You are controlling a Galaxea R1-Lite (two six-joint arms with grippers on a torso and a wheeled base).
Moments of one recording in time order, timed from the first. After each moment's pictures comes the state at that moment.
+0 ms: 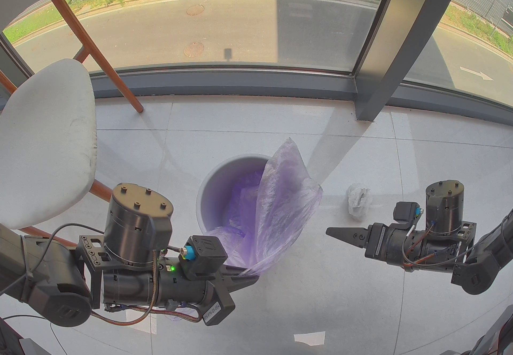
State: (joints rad) left arm -0.75 1.64 -0.61 -0.45 -0.25 0.27; right arm 0.51 1.78 -0.42 -0.89 0.22 0.70
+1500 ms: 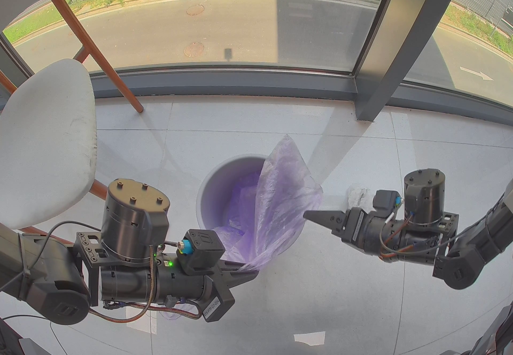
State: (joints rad) left arm -0.74 1.63 -0.62 -0.45 -0.25 0.25; right arm 0.58 1.85 -0.56 -0.89 0.19 0.81
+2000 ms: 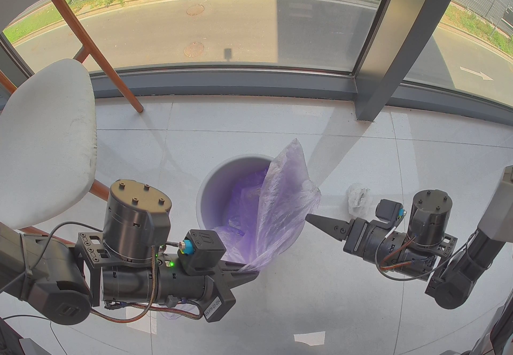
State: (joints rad) left arm -0.74 1.64 -0.62 -0.46 -0.25 0.24; right arm 0.58 1.96 -0.39 -1.33 0.19 0.79
